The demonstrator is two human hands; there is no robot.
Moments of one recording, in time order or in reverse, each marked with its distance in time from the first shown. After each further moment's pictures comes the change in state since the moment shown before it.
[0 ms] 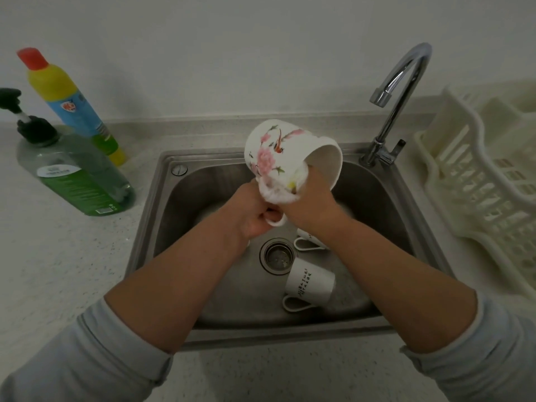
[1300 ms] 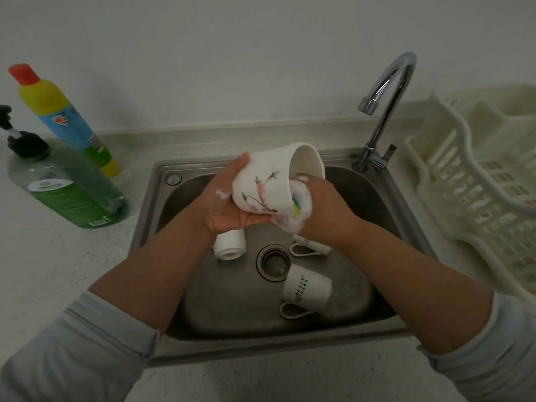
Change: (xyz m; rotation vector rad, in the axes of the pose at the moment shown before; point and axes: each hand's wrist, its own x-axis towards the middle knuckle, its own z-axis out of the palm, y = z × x) left_hand 0.037 0.025 -0.048 -0.002 -0.682 -0.097; right_hand -0.008 0.007 -0.026 -0.483 -0.183 -0.257
